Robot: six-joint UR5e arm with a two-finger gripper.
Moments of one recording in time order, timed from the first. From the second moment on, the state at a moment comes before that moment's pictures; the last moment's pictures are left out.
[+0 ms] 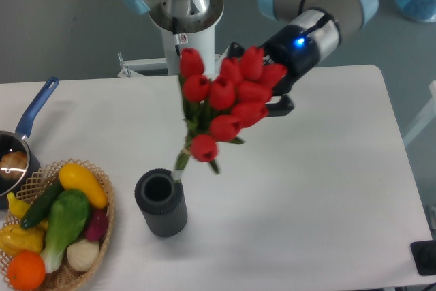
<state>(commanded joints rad) 2.83 -1.79 -1.68 -0.81 0.03 0.93</state>
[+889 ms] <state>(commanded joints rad) 2.89 -1.74 -1.70 -0.82 0.67 1.24</state>
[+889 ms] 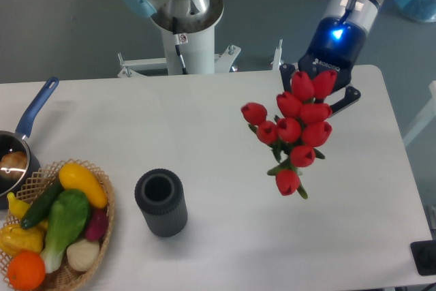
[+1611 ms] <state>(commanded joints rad) 2.88 -1.80 -1.53 -1.06 1.14 1.28</state>
